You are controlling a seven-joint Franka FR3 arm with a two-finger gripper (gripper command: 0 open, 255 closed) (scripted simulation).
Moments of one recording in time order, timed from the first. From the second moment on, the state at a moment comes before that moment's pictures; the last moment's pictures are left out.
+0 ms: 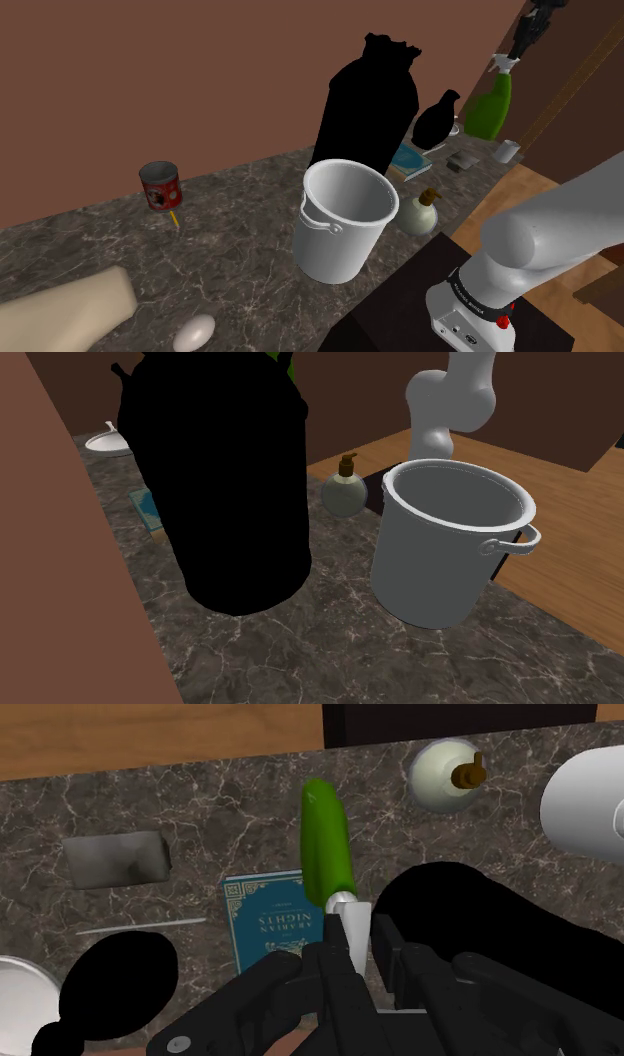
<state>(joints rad) -0.39 -0.21 -0.34 -1.48 -0.09 1.26 -0.65</state>
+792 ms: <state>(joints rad) -0.51 0.02 -0.53 -1.26 -0.01 1.26 -0.95</state>
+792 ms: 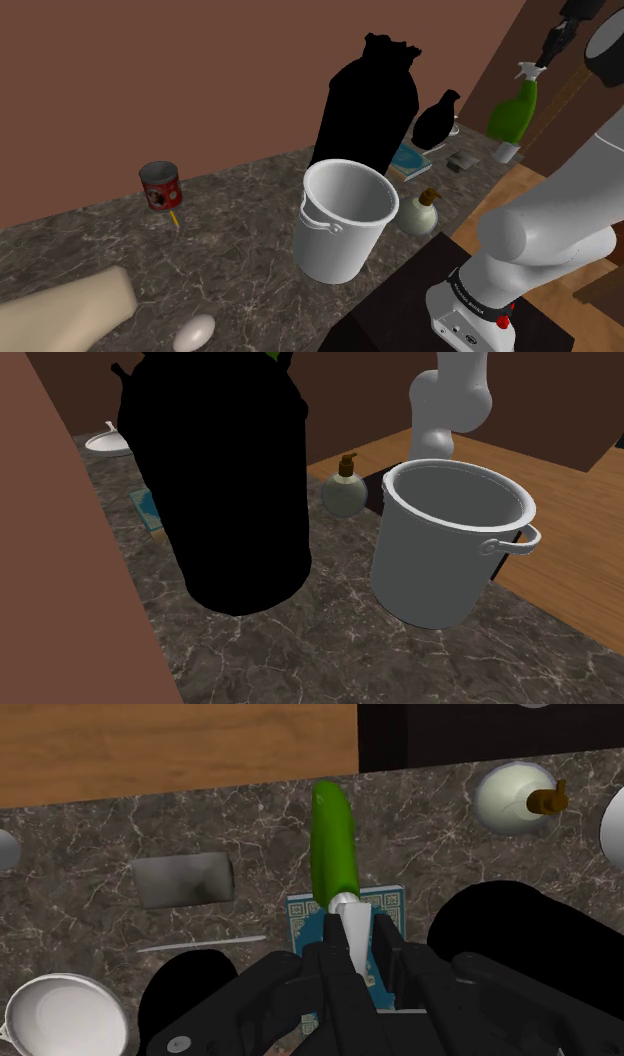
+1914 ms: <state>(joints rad) -0.49 -0.11 -0.50 -1.64 -0.08 1.52 -0.90</state>
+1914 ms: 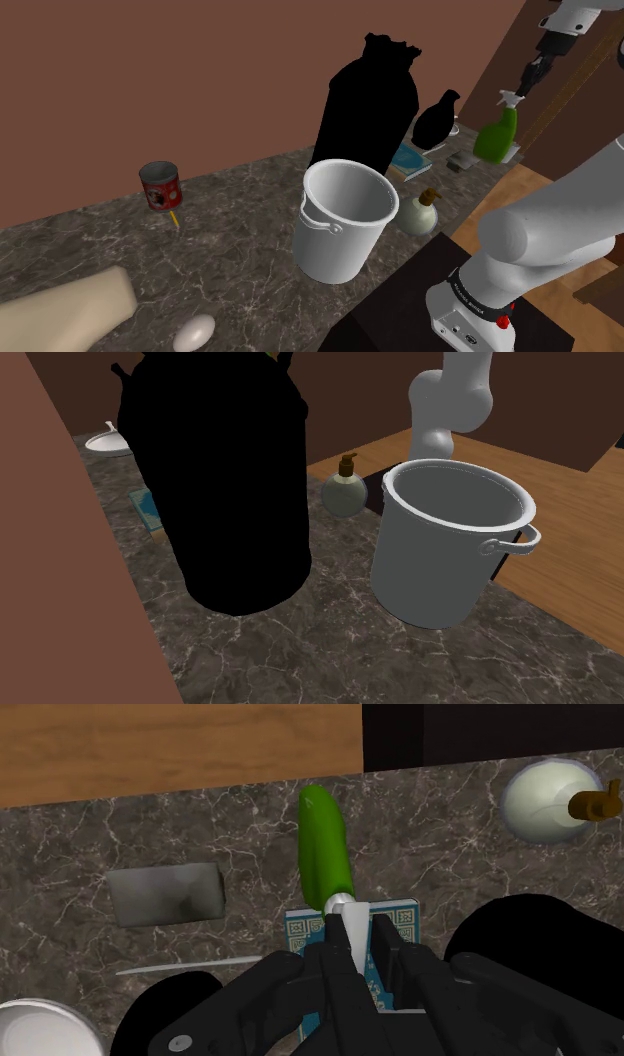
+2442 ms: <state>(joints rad) -0.49 -0.14 -0.50 -1.78 -0.09 1.64 -0.89</state>
